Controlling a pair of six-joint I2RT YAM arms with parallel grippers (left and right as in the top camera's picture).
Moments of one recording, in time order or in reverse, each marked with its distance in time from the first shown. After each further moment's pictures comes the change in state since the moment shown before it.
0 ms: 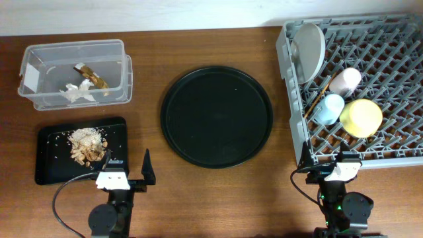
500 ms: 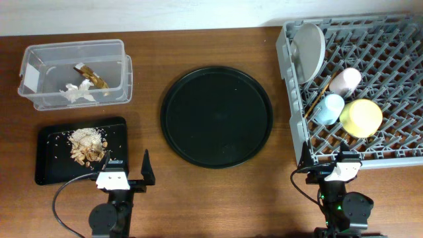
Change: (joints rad) left arm 0.014 -0.011 -0.014 -0.011 -0.004 0.004; right arm 0.000 0.000 0.000 0.000 0.000 0.000
